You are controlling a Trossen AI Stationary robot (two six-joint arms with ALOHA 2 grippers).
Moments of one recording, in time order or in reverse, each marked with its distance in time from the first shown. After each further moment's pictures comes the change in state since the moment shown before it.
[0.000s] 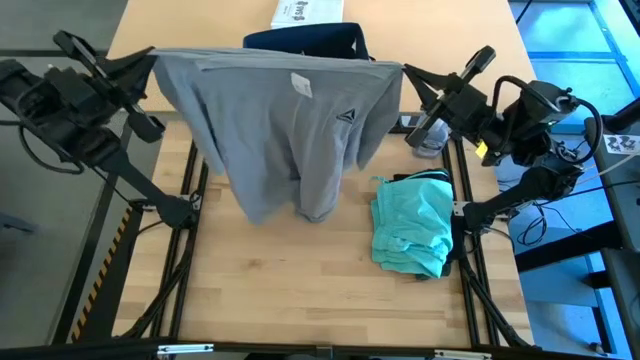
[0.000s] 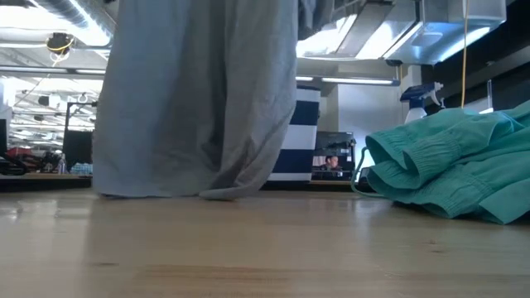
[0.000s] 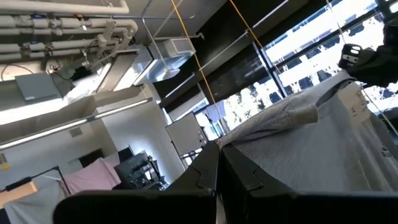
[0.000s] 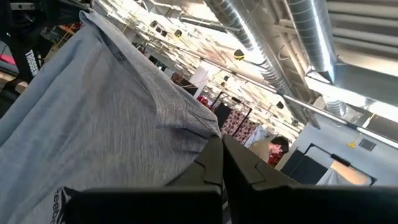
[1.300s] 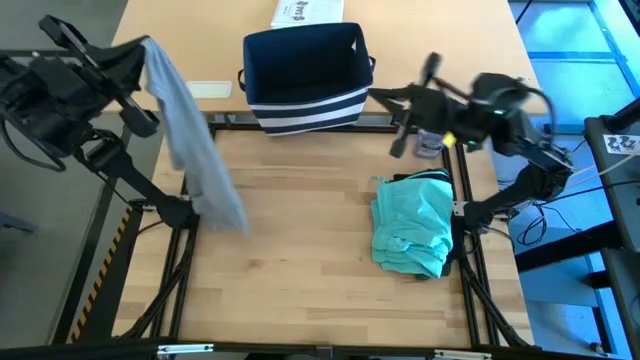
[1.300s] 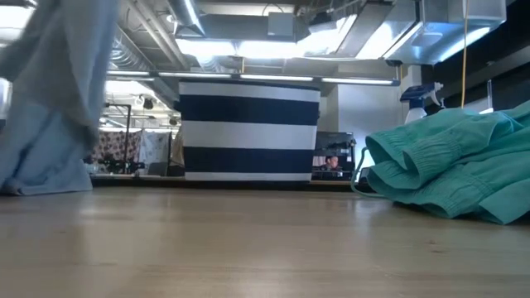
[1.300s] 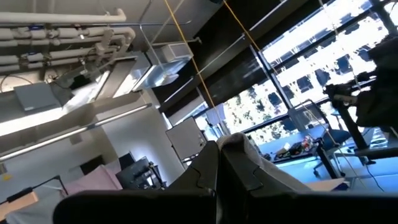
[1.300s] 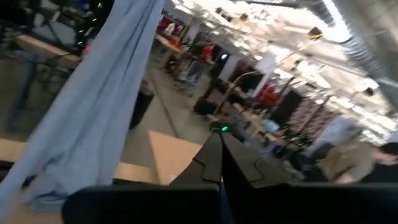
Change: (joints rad) left arm 0.000 0.149 0.268 -0.193 0.016 -0.028; right arm -0.128 0.061 0.020 -0.232 -0.358 0.252
